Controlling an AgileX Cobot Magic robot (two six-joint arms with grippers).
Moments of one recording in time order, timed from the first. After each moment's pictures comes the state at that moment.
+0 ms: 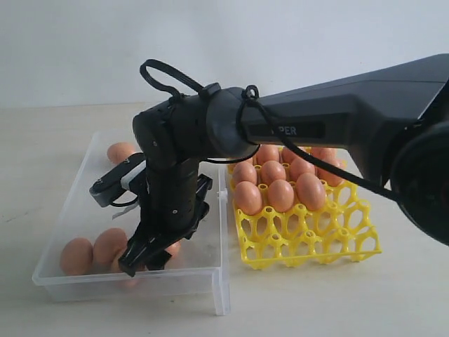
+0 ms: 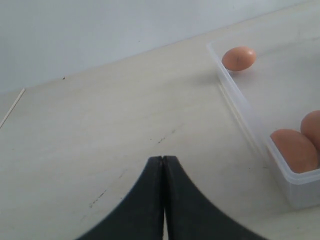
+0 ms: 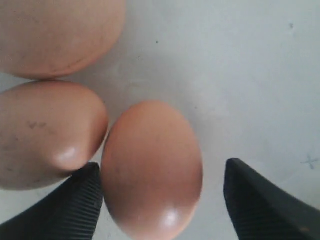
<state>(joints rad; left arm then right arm) -0.01 0.01 0.00 0.03 0.37 0.21 0.86 2.25 -1.68 0.05 0.94 -0.15</state>
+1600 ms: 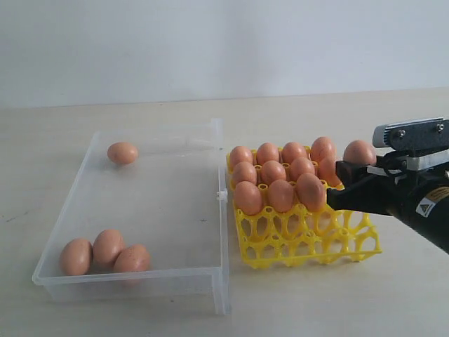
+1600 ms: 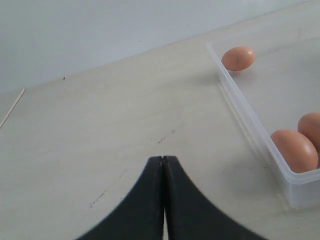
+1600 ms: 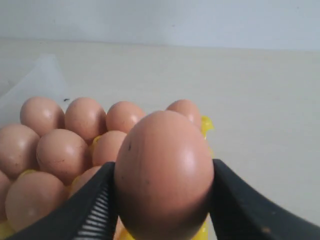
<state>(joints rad) -0.01 0.01 0.00 0.03 0.37 0.21 0.30 1.67 -0.36 0.06 -0.84 0.01</state>
